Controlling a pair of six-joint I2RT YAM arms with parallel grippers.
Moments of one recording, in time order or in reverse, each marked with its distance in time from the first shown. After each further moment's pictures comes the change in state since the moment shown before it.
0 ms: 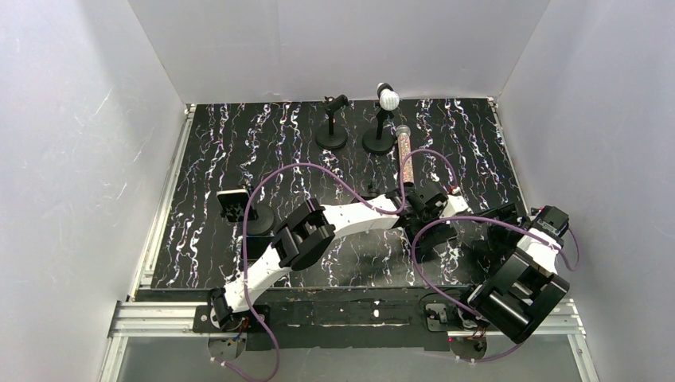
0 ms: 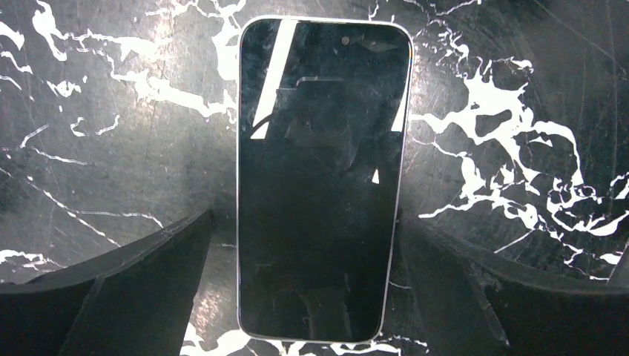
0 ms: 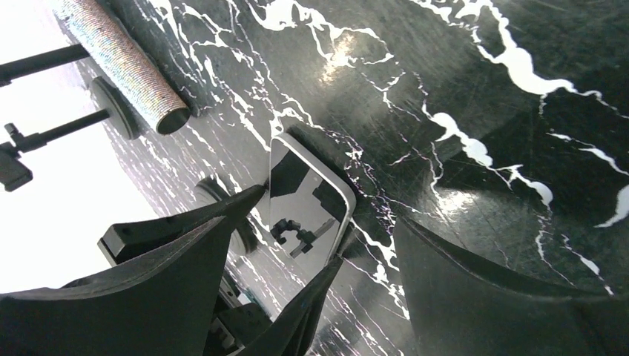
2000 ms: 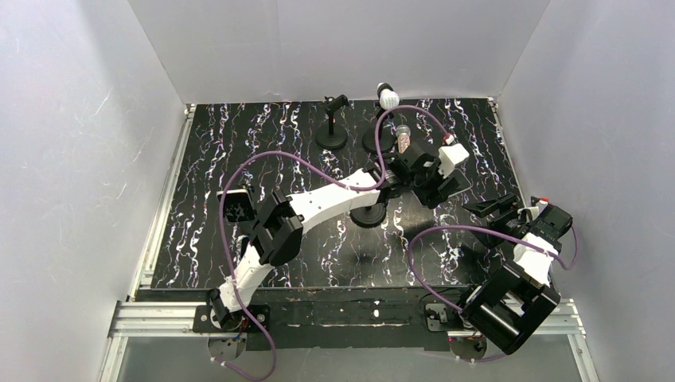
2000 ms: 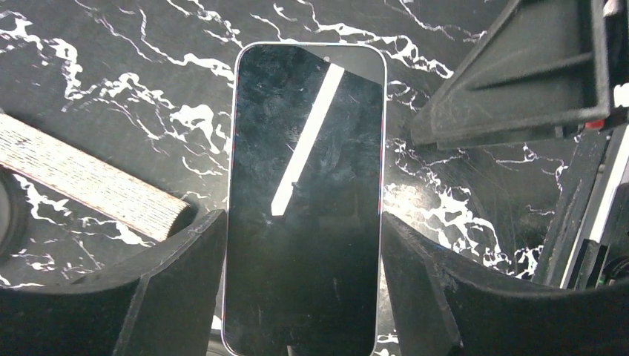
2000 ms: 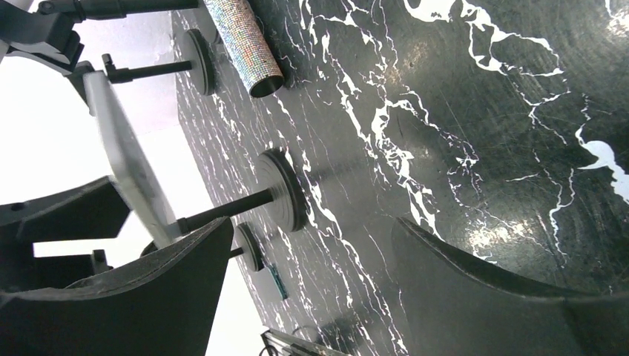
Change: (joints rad) left arm 0.080 -0.183 0.038 0.110 -0.014 -0.048; right arm 0.000 -0.086 -0.022 0.106 -0.233 0.015
